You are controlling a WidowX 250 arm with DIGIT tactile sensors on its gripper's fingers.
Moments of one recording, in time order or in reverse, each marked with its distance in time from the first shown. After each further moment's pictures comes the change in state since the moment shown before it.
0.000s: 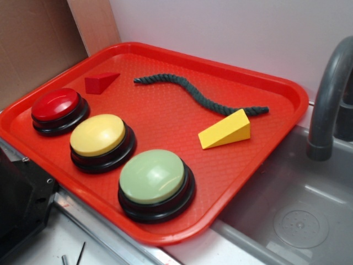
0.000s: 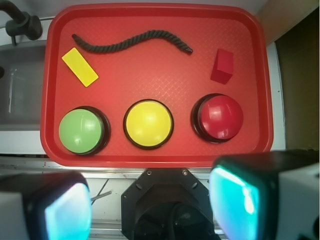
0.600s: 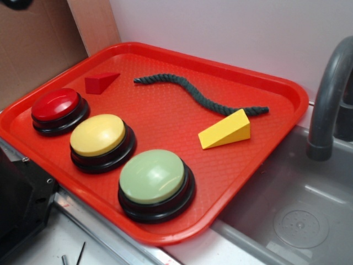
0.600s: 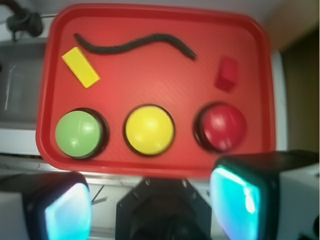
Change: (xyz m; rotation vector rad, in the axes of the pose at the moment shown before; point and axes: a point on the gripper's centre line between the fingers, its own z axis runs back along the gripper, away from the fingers) arm 0.012 -0.022 -0.021 -0.018 -0.018 -0.196
